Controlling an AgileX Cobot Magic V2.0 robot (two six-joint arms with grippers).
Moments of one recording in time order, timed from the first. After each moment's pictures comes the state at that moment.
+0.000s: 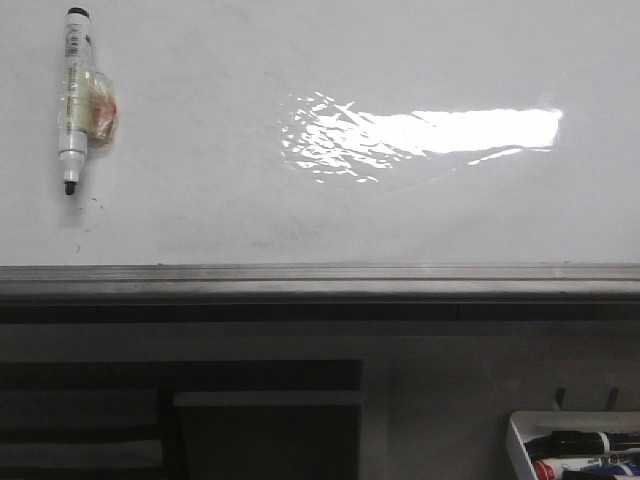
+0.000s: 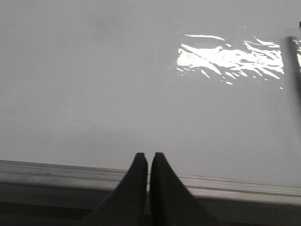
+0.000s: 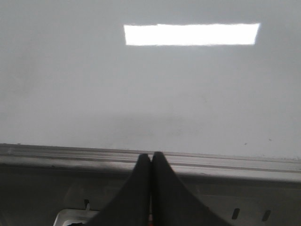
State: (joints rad) left arm 0.00 -0.01 0.00 0.04 0.18 -0.14; right arm -0.04 -0.01 0.02 -0.08 0.19 0.04
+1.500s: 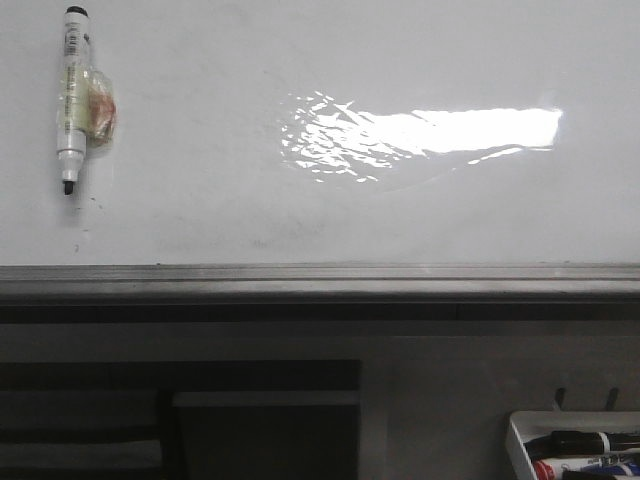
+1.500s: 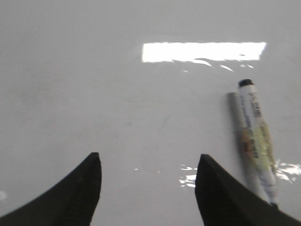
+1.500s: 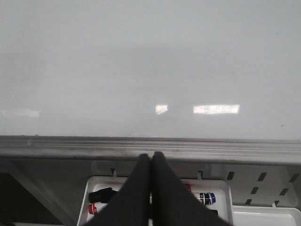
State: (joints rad) left arm -0.21 0.52 -0.28 0.06 -0.01 -0.12; right arm 0.01 0.36 -0.17 0.03 0.26 0.04
